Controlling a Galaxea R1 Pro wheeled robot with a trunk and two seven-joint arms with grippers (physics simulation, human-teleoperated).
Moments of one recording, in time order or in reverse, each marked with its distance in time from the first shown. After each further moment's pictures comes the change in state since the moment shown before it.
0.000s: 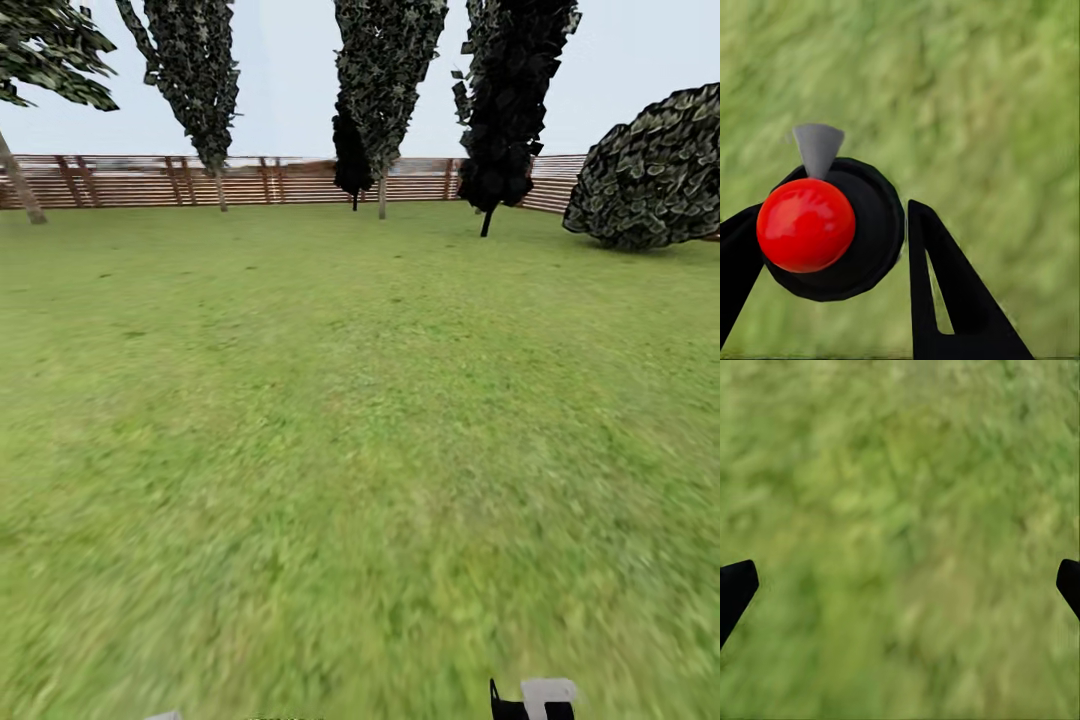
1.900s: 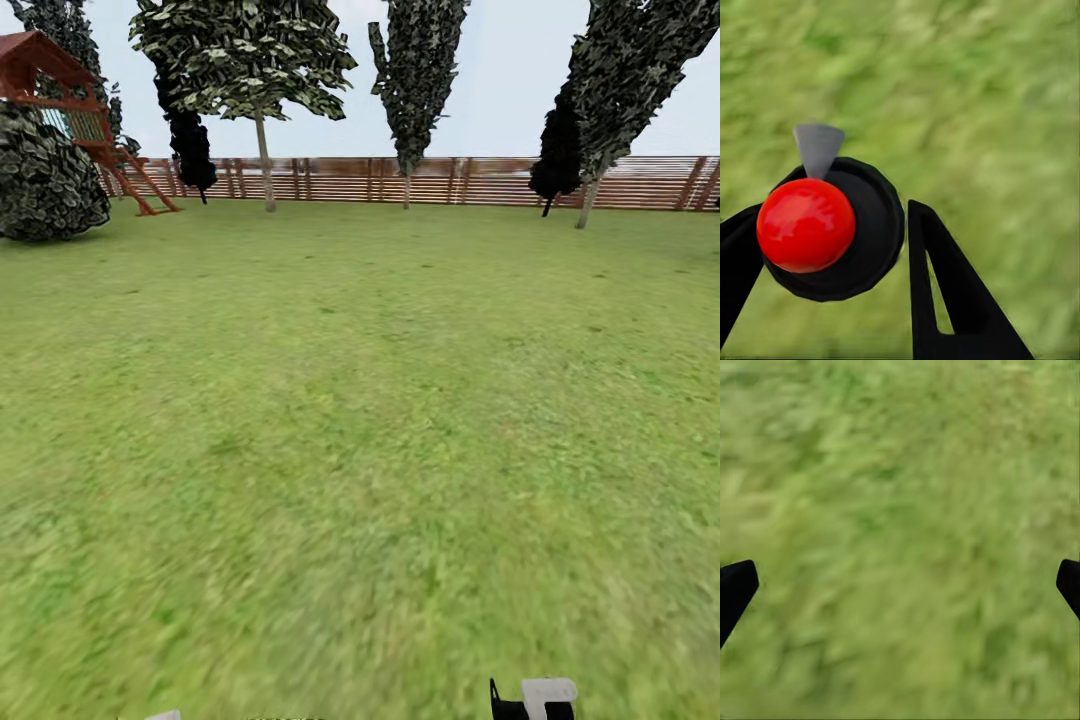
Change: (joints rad) left arm 0.000 -0.001 0.000 0.000 0.006 -0.004 0.001; right arm 0.000 0.000 0.000 0.000 0.000 0.000 -0.001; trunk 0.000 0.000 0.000
